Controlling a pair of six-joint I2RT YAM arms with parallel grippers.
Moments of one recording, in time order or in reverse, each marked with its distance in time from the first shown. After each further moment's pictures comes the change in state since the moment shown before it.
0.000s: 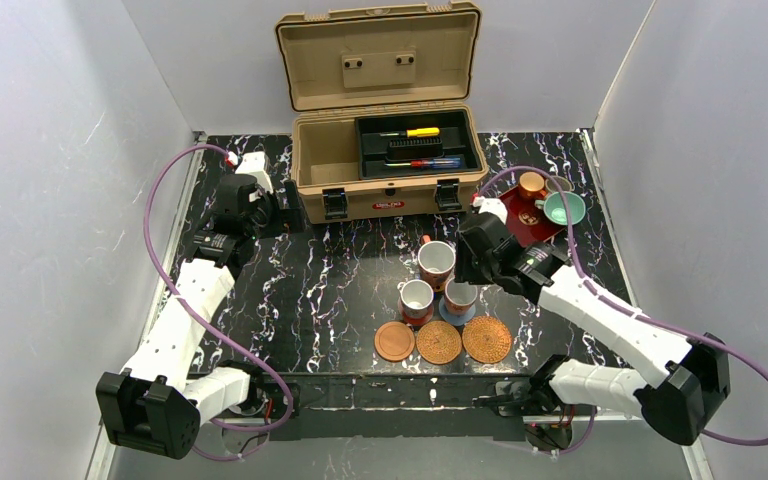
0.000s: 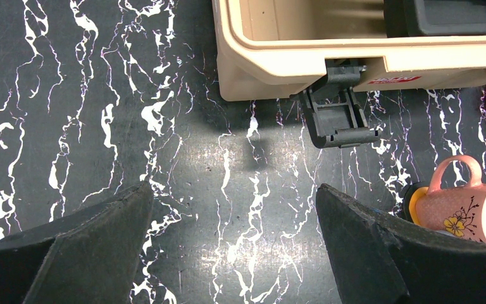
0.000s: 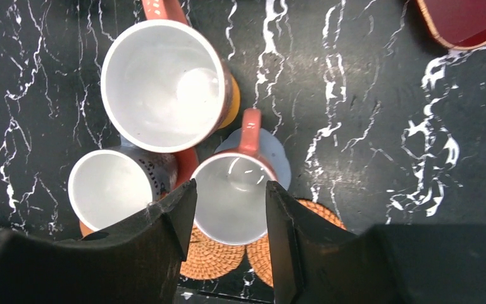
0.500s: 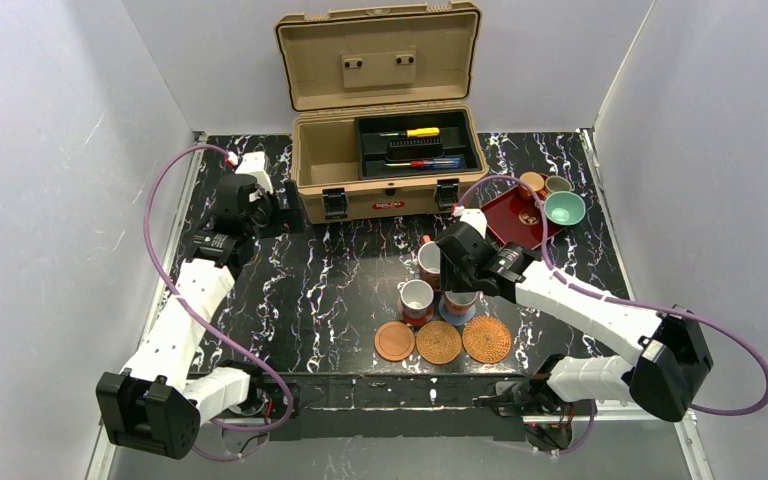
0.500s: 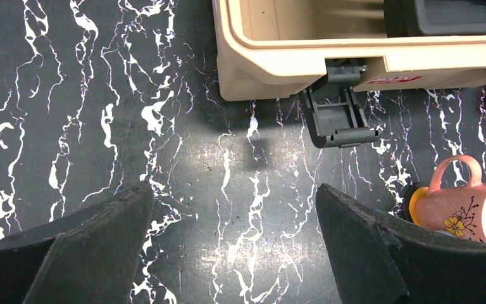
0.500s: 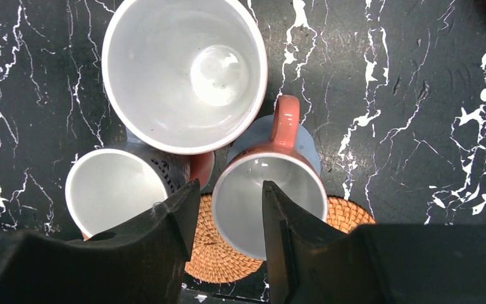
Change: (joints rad) left arm 0.000 0.000 0.000 0.000 0.000 0.000; right arm 0.101 0.130 -0.008 0.030 0.018 0.109
